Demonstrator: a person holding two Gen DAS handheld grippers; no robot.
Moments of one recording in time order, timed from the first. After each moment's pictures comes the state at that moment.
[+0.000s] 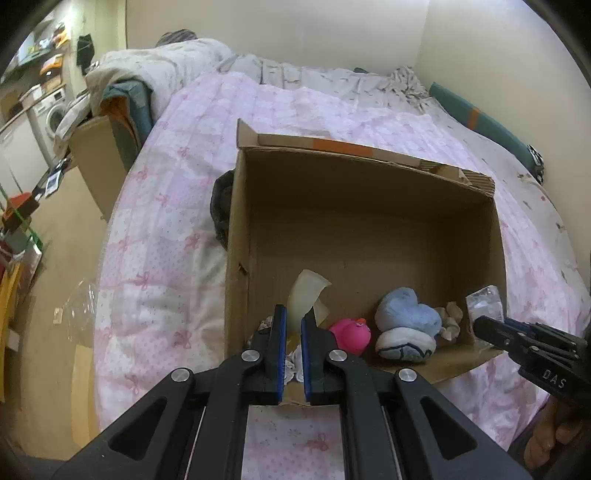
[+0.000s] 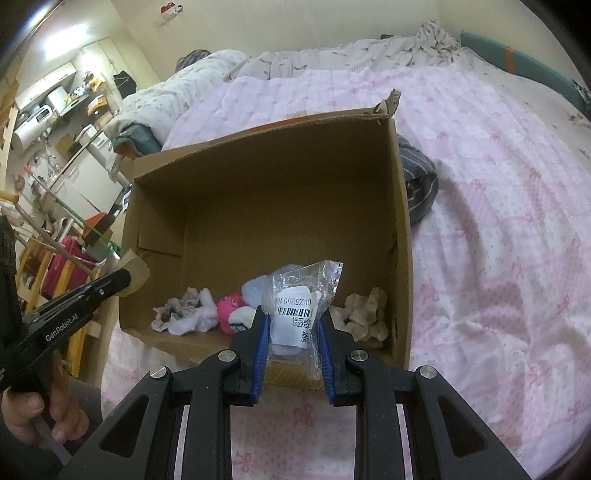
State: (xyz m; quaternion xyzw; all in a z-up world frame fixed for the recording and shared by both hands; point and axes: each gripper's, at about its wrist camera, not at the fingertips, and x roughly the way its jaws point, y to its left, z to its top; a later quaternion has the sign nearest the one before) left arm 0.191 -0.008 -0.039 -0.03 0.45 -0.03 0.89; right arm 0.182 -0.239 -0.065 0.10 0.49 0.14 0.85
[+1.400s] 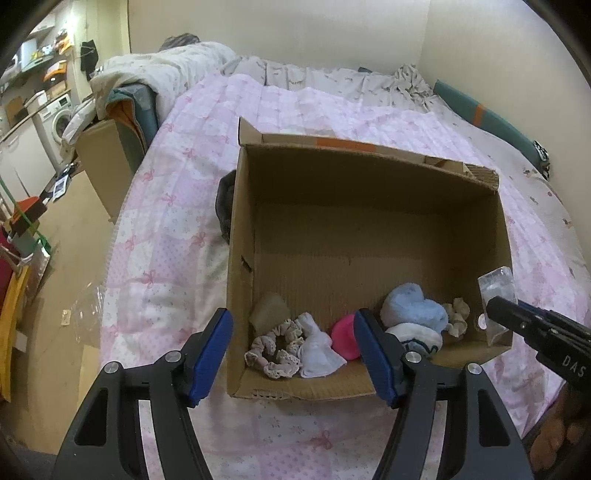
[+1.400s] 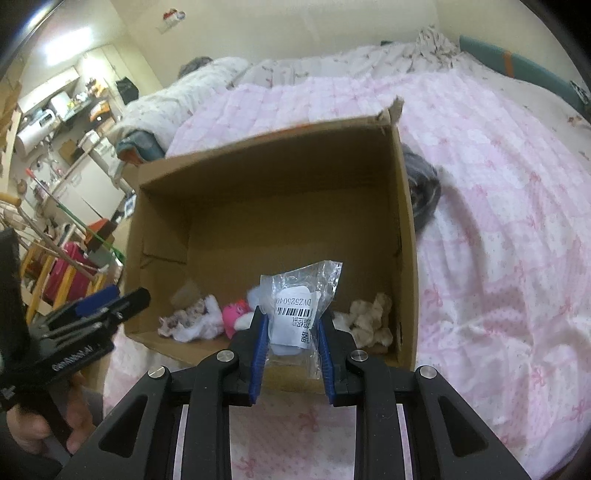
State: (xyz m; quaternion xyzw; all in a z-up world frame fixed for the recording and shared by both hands) left arm 0.186 -0.010 -0.041 -0.02 0.45 -0.02 0.89; right arm 0.179 -0.233 -0.059 0.10 0.47 0.14 0.87
